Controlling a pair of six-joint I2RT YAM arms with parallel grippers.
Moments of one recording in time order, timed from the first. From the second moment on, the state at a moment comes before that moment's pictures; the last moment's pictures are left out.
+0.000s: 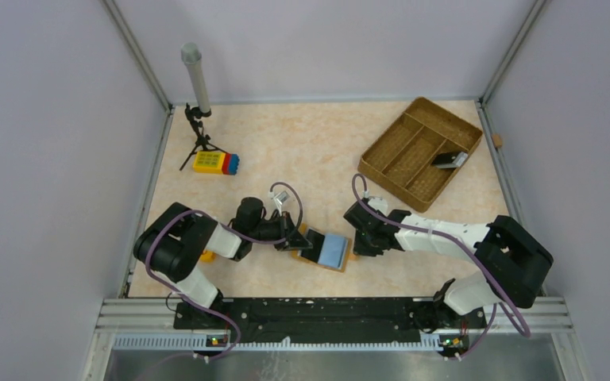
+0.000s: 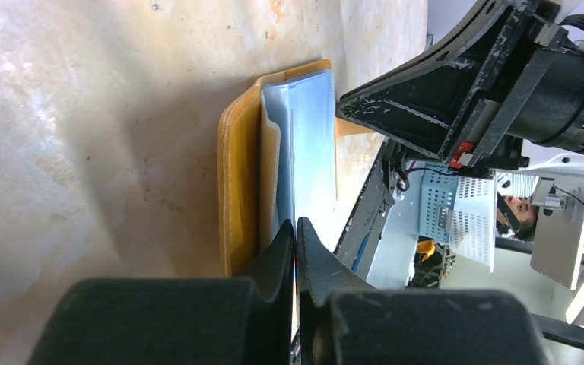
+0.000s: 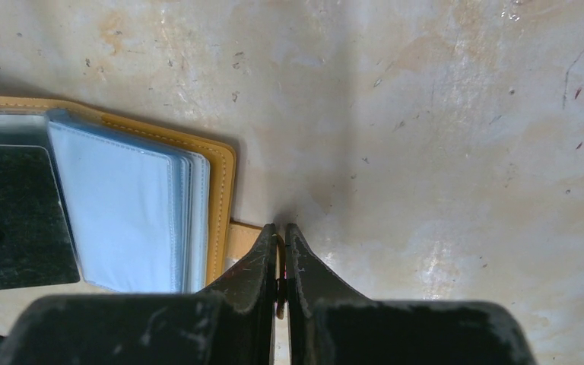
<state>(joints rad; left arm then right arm) -0.47 1.64 0.32 0.75 0.83 -0.86 0.89 1.43 0.72 -0.48 0.19 0.97</state>
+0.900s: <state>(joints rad) -0.45 1.68 0.30 0.82 0.84 -0.89 0.89 1.44 0.72 -0.48 0.19 0.97</state>
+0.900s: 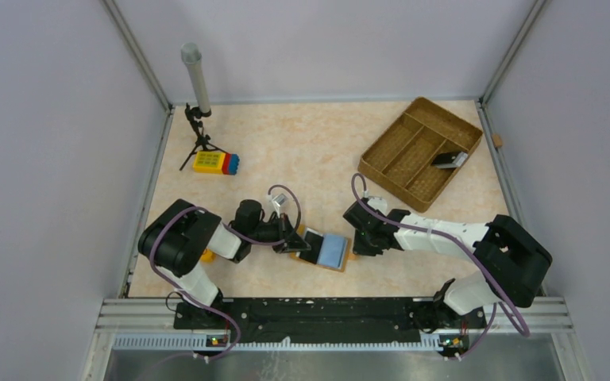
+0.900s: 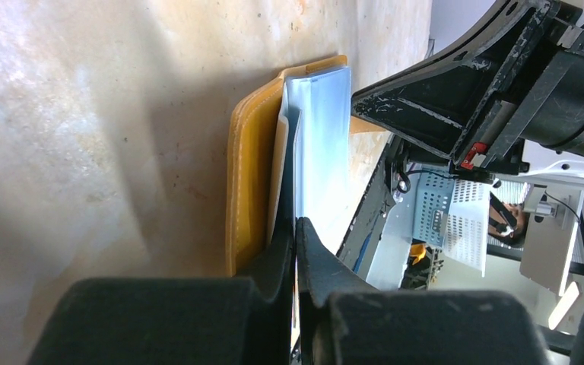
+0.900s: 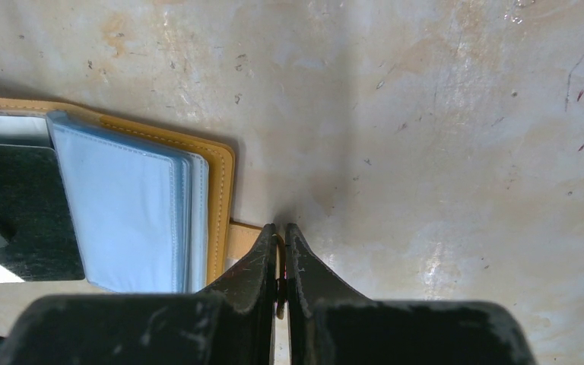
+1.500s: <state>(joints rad) -0.45 1.71 0.30 0.85 0.85 -0.89 0.89 1.45 0.74 -0.49 0.19 0.96</state>
